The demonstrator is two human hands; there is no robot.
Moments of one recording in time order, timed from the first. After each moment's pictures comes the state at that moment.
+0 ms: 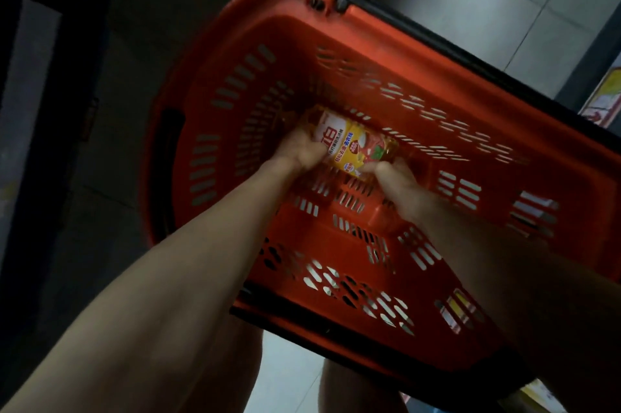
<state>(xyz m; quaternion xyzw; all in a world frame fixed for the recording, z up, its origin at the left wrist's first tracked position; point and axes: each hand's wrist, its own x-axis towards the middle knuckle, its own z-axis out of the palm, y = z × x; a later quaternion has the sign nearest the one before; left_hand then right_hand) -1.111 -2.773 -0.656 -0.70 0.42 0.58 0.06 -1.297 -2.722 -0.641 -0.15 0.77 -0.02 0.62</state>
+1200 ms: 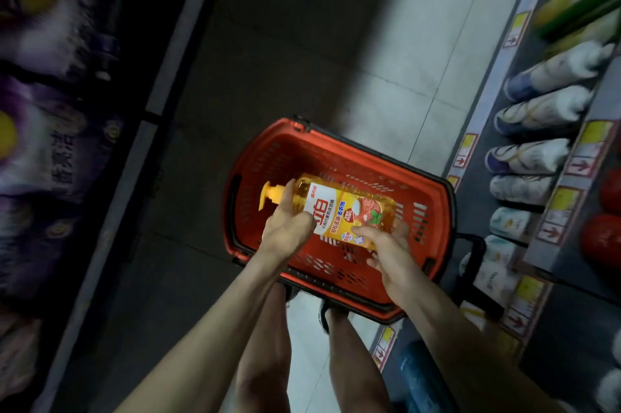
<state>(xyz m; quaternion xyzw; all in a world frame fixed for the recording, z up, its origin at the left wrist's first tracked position) -1.121 -2.734 -0.297 -0.71 0.28 0.64 -0.03 -1.304 -2.671 -0.338 -0.04 0.76 -0.21 0.61</state>
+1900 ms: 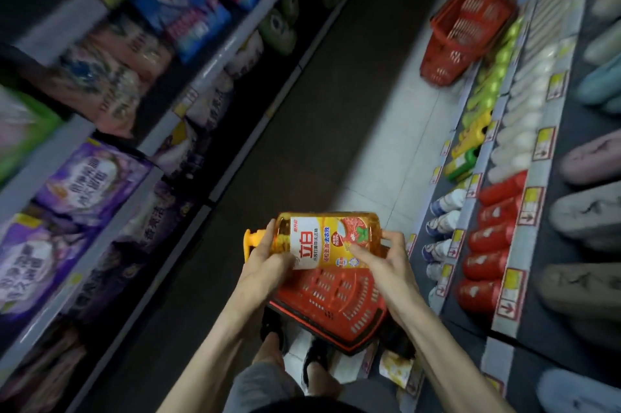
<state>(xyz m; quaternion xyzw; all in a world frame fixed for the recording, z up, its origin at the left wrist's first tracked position) -1.093 -2.711 0.059 -0.69 0.31 0.63 -0.16 -1.326 -2.702 0.003 -0.30 0.70 -0.32 0.57</state>
